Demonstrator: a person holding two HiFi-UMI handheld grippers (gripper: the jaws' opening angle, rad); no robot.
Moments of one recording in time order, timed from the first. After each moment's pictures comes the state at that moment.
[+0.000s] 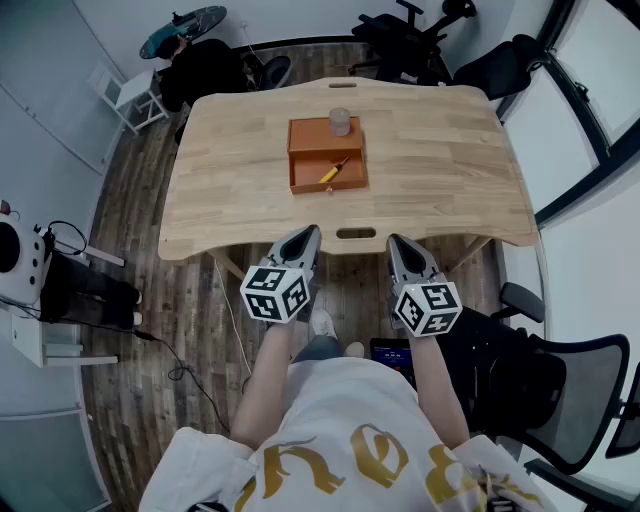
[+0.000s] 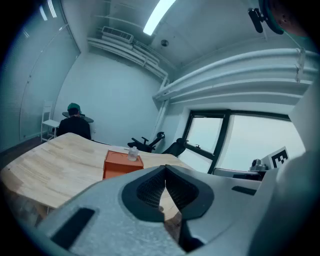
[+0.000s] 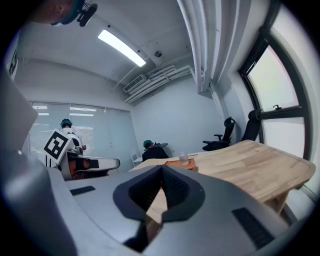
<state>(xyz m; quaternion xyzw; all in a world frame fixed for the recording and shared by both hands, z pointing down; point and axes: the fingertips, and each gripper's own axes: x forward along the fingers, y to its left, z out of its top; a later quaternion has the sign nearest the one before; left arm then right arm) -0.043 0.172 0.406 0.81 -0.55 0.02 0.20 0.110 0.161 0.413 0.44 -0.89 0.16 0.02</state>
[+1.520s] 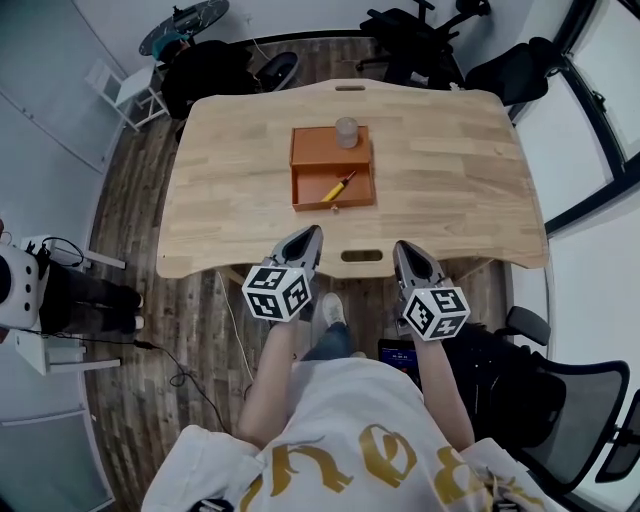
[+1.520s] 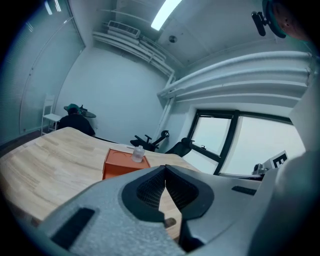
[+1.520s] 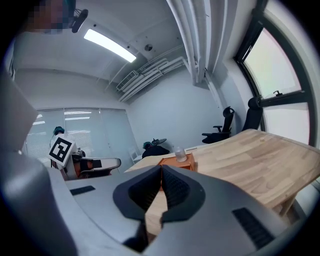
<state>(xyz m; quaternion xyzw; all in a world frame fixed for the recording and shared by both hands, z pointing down) -0.068 0.087 0.435 0.80 -0.56 0.01 0.22 0.101 0.084 0.448 0.43 -0.88 0.21 0.02</state>
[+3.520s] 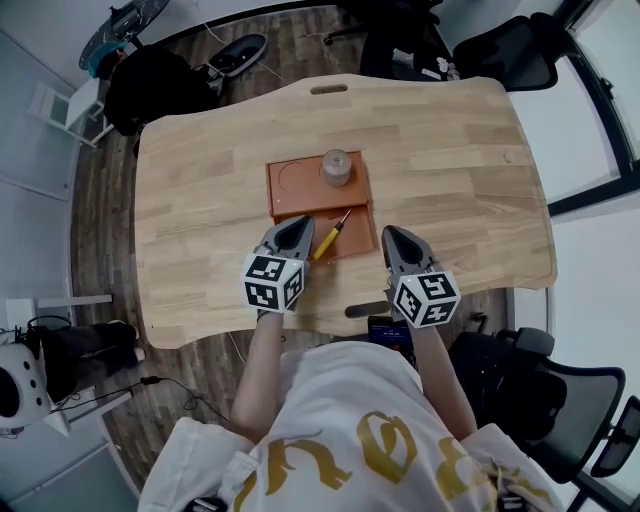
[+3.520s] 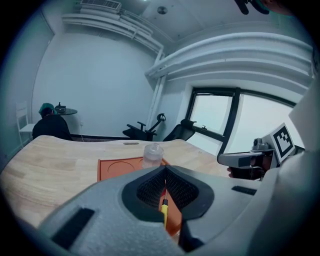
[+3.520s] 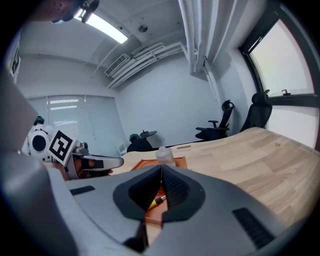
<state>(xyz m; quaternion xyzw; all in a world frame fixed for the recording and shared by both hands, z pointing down) -0.115 -0.133 0.504 0.84 -0.49 0.13 0.21 0.037 -0.123 0.498 0.46 -0.85 0.21 0.09</state>
